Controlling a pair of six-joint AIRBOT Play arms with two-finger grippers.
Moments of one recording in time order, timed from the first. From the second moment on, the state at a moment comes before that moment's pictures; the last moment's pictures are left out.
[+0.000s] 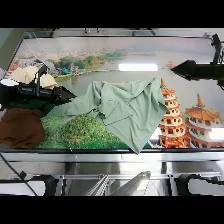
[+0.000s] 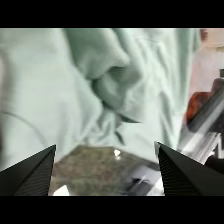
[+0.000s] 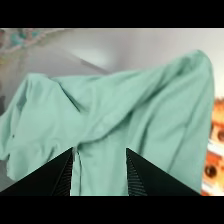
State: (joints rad) left arm 0.23 -1.61 1.20 0.62 -1.36 -0.92; right arm -0.34 -1.47 1.30 -0.58 1.18 0.97
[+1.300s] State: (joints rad) left arm -0.01 -1.87 1.39 0.90 -1.38 -1.05; right arm 0.09 -1.23 0.30 -0.31 0.85 1.05
